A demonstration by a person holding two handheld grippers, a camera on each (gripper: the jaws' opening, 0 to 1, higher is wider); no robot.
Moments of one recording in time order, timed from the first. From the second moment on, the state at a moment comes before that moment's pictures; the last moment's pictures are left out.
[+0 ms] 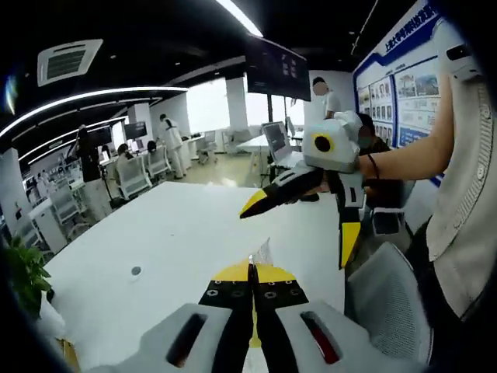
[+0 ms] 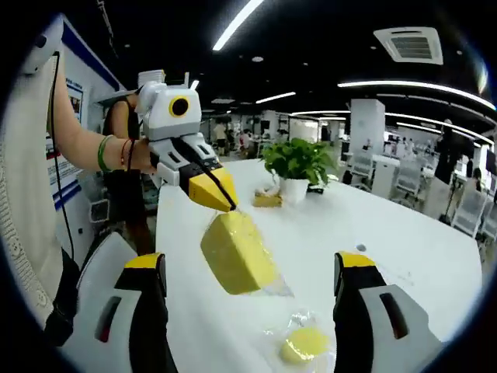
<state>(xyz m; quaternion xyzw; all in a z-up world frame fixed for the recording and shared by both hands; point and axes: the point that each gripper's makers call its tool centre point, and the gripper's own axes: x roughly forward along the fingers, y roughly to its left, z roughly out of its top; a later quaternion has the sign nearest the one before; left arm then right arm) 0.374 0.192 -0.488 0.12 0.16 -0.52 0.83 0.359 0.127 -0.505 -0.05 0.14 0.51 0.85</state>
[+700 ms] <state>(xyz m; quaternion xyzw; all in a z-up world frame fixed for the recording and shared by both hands) 0.435 0.274 -0.619 0.01 0.28 -0.44 0.85 0.314 0.049 -0.557 -0.01 0.21 0.36 0.91</state>
